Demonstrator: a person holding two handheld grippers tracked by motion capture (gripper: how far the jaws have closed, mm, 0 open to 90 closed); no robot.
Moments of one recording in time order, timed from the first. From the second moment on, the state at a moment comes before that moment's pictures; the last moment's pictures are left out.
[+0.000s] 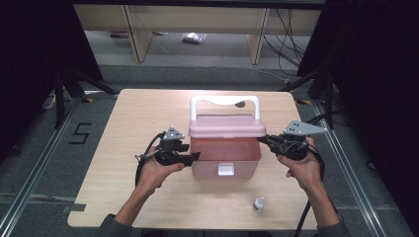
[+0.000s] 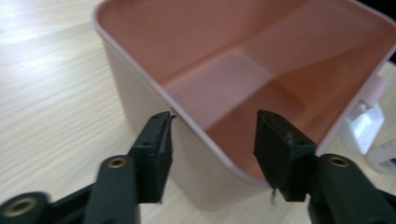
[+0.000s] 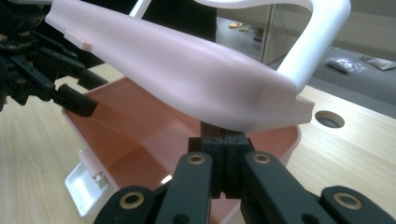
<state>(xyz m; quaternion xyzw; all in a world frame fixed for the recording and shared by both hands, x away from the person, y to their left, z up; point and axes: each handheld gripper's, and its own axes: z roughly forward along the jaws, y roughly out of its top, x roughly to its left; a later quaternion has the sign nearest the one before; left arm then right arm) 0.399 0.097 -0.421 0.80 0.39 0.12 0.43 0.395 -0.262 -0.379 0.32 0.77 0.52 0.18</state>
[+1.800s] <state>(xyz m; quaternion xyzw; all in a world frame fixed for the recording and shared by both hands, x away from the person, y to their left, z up) 0.386 0.096 -0.420 0.81 0.38 0.12 0.44 0.493 -0.264 -0.375 0.35 0.77 0.50 0.21</state>
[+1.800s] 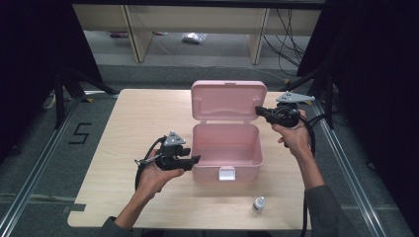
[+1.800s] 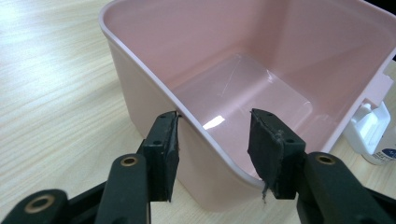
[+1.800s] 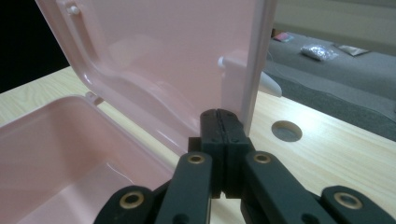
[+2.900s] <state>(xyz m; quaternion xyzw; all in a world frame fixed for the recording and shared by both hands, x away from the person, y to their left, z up) 0.387 0.095 -0.422 0.80 0.38 0.13 0.44 0.498 -0.267 -0.398 0.40 0.76 0.47 0.21</state>
